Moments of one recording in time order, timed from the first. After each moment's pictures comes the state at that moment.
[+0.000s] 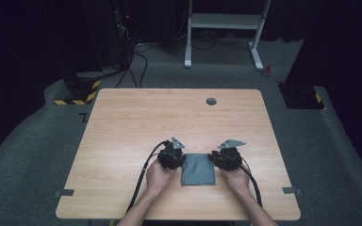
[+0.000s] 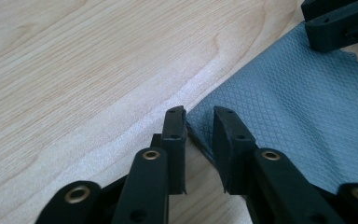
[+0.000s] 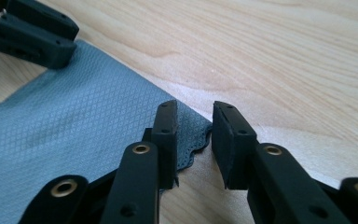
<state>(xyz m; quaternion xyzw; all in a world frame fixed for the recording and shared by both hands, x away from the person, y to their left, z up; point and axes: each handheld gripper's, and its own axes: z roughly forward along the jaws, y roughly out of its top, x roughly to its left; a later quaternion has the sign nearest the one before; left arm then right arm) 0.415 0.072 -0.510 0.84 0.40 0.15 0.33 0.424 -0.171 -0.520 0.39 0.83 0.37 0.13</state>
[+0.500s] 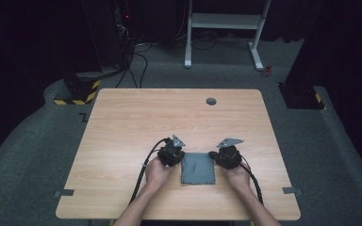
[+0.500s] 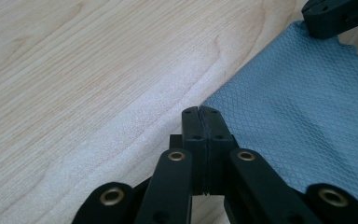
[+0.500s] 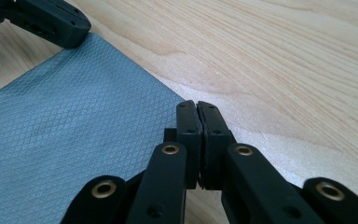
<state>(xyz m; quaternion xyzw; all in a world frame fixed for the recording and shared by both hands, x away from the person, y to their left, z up) 0.424 0.074 -0.508 0.86 0.37 0.15 0.32 0.429 -0.170 -0.515 0.37 0.85 0.36 0.13</state>
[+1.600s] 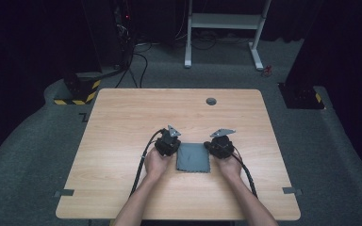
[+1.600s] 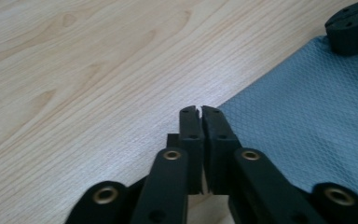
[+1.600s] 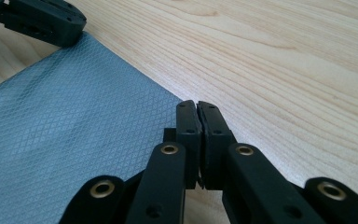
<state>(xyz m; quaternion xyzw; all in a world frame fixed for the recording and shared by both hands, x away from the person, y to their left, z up) 0.459 0.087 -0.511 0.83 0.41 0.19 0.33 0.465 -0.147 -0.517 0.39 0.83 0.36 0.15</state>
